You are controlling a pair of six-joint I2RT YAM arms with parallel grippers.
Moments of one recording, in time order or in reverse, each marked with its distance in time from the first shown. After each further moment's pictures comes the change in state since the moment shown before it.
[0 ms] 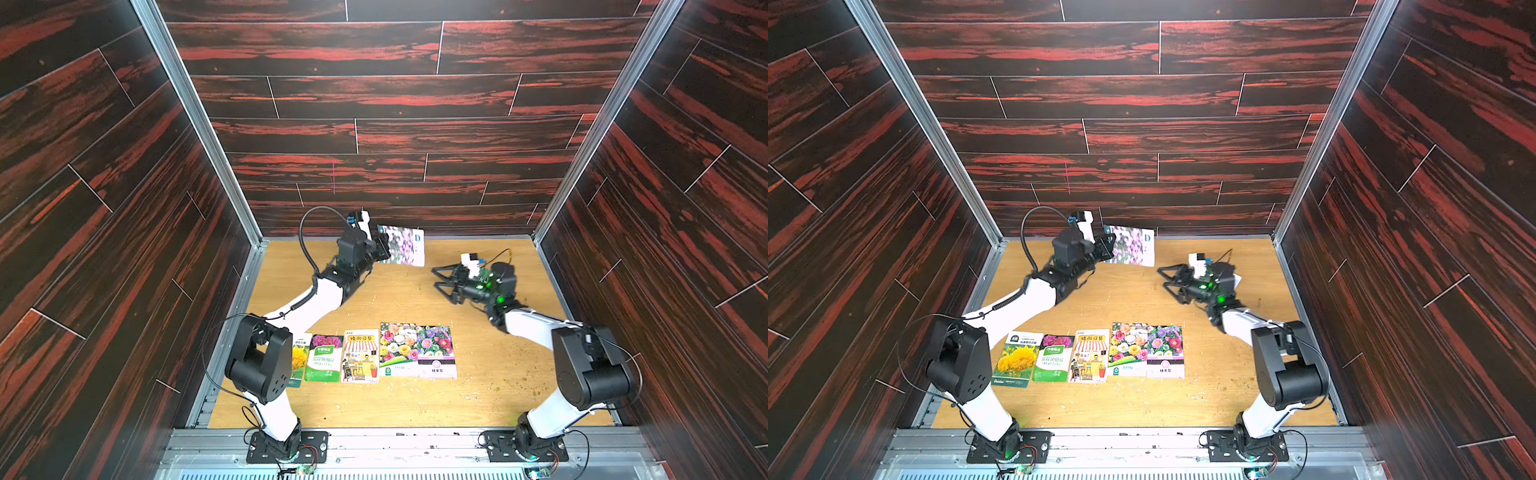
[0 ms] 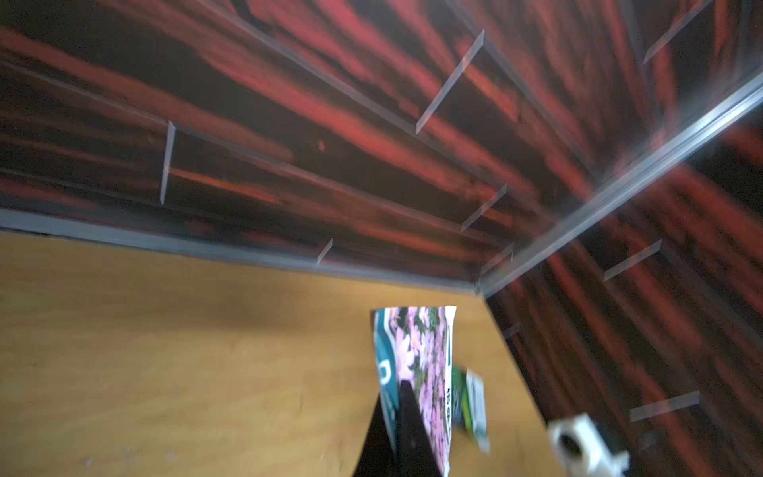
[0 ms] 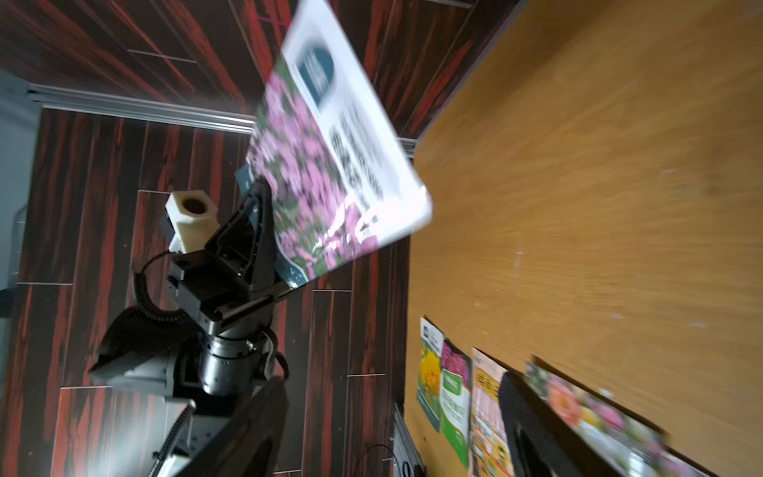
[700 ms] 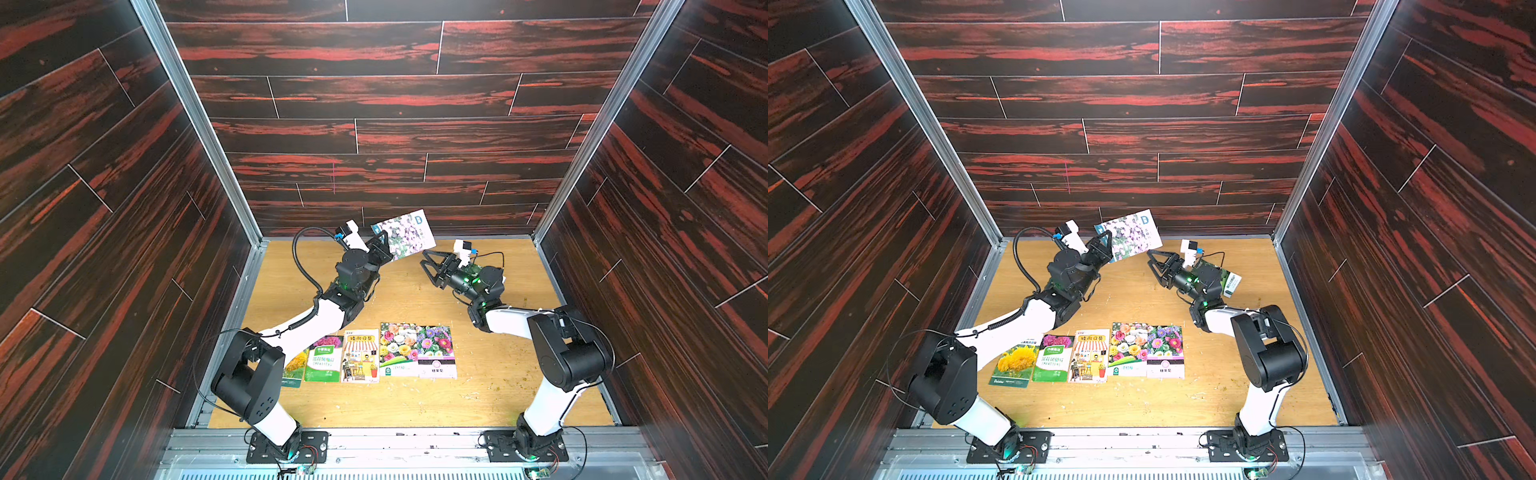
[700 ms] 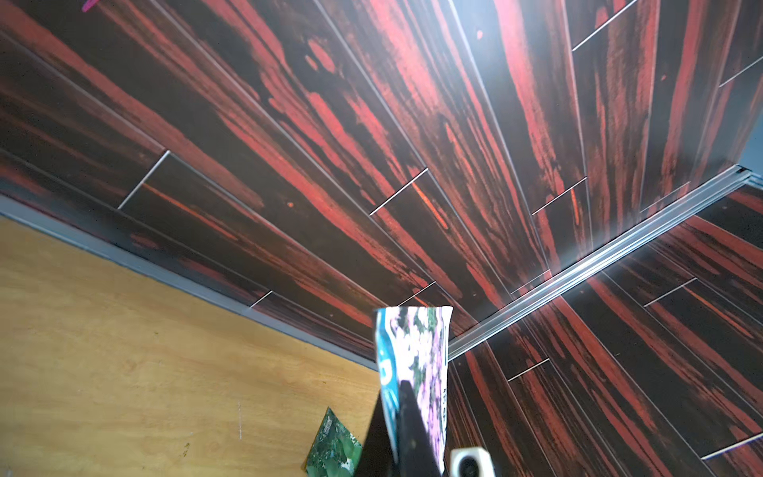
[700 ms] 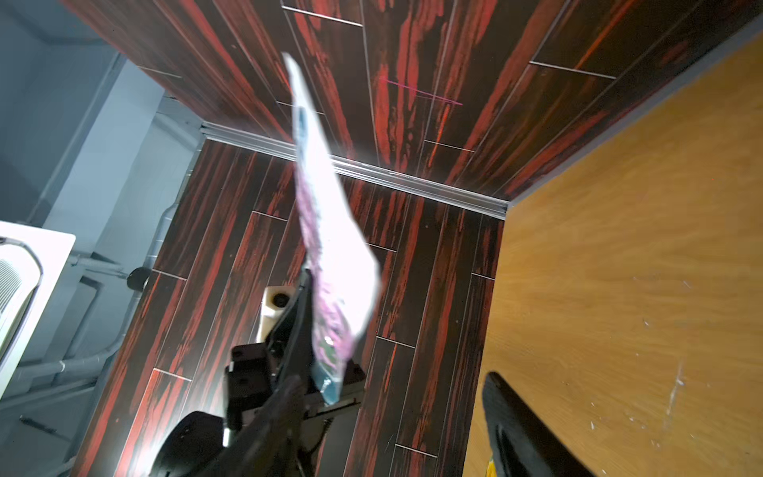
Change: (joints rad) left arm -0.089 -0.122 -0.189 0.279 -0.194 -0.248; right arm 0.077 0.145 0.061 0.475 0.184 0.189
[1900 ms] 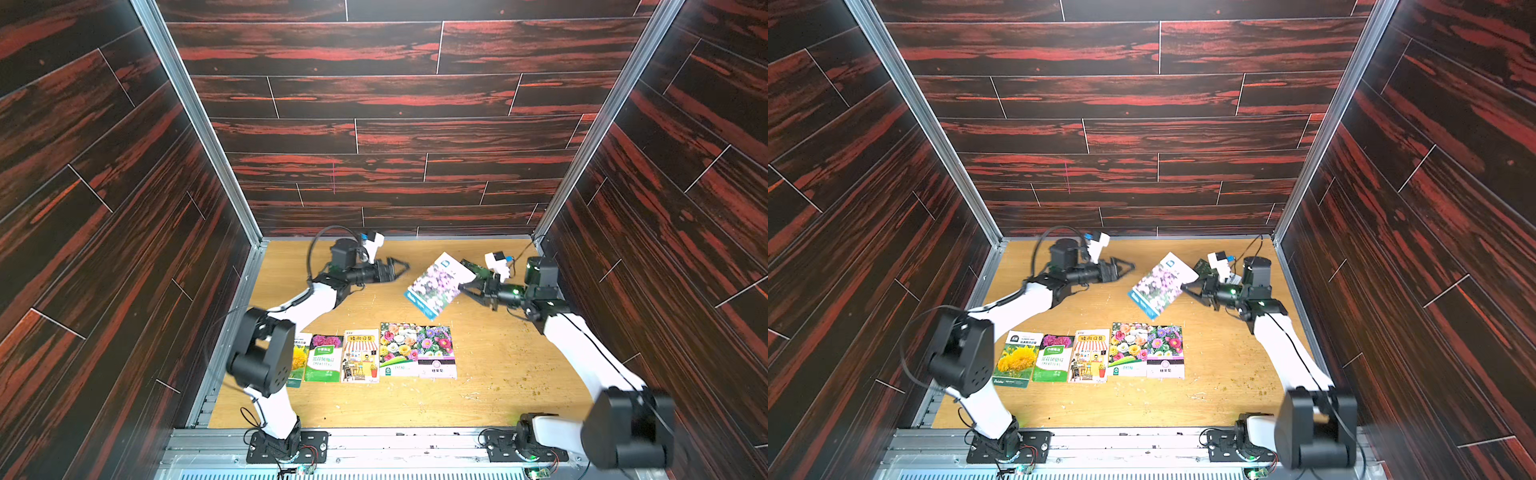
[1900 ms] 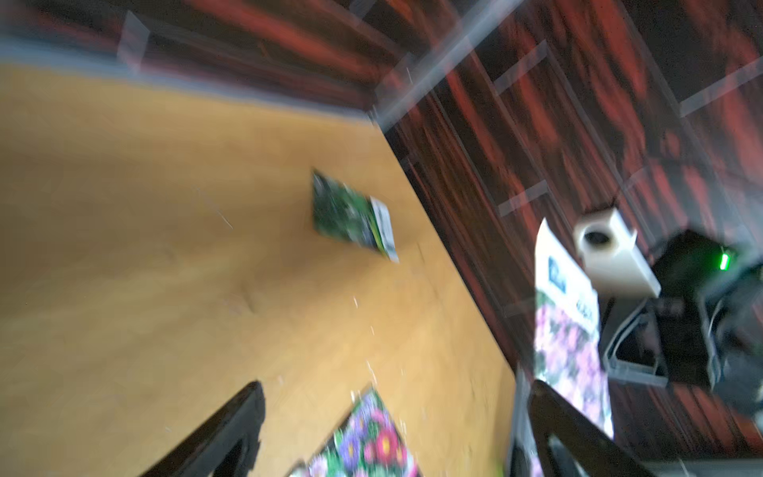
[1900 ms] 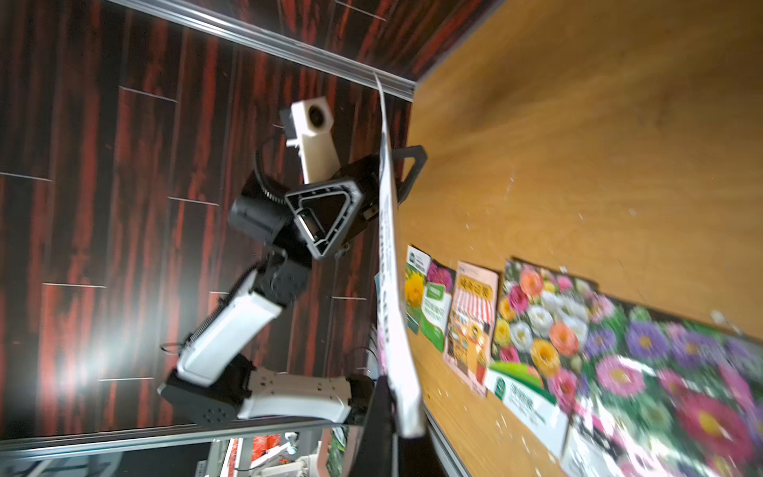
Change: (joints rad) left arm 0.179 0.180 0.124 -0.438 1.039 0.358; right arm -0.308 -0.555 0.031 -1.426 -0.475 -0.743
